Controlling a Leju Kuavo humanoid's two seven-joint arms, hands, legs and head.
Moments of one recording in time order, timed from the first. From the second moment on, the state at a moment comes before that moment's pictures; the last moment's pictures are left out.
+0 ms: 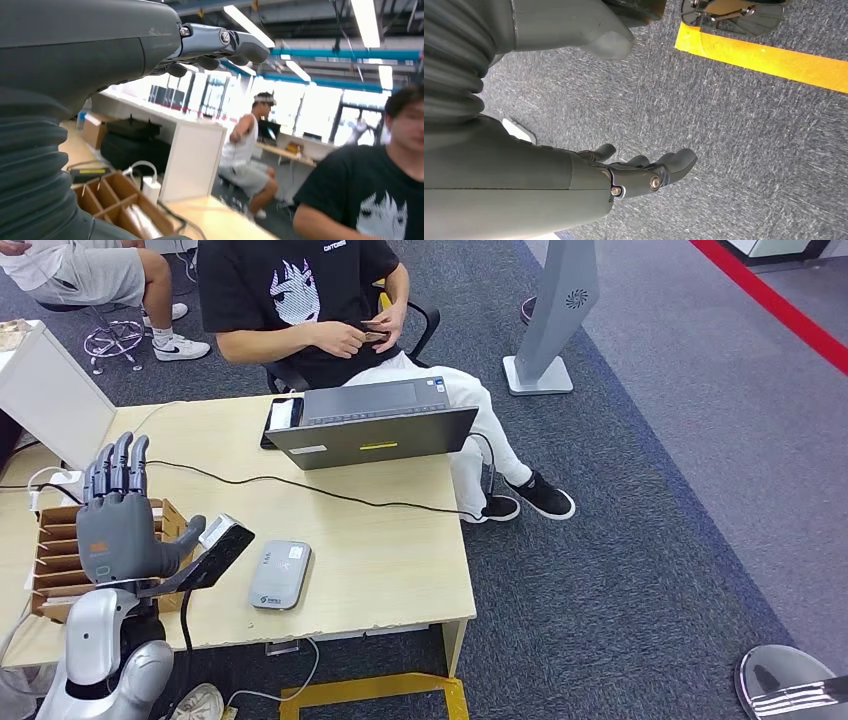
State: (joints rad) left arm -0.28 0.14 -0.38 -1.46 -1.18 0.34 0.13; right arm -0.05 0.16 0.07 -0.21 0.39 -0.41 0.02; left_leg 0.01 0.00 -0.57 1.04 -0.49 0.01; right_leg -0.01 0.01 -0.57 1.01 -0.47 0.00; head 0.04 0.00
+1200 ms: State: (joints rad) left arm 0.53 0.90 -0.38 -2.23 -1.38 0.09 0.66; right arm -0.01 0.16 -0.09 -0.21 0.34 -0.41 -0.02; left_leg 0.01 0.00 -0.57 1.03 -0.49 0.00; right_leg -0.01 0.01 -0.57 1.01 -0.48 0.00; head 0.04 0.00
